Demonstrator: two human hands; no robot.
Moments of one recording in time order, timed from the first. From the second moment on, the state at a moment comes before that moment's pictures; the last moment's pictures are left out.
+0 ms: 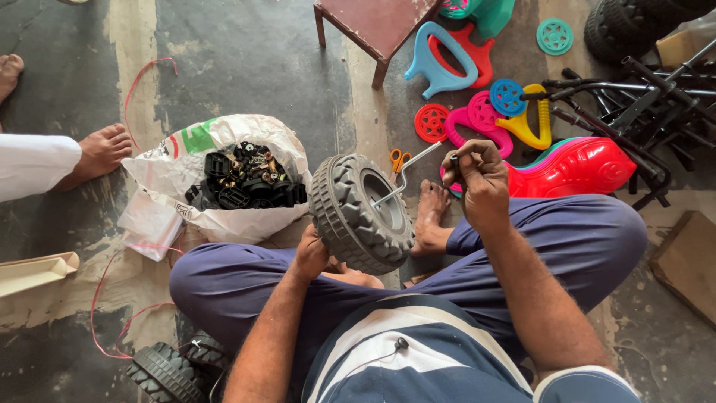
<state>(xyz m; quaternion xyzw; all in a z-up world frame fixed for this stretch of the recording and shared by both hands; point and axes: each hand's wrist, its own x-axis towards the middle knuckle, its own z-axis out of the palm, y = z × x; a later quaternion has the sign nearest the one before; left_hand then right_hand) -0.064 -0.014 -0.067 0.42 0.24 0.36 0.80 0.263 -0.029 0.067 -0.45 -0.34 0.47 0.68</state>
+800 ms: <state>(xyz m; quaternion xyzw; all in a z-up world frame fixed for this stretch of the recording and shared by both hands) -0.065 -0.021 -0.100 0.42 0.33 0.25 0.81 0.302 -0.007 0.105 -0.56 -0.45 0.57 0.41</state>
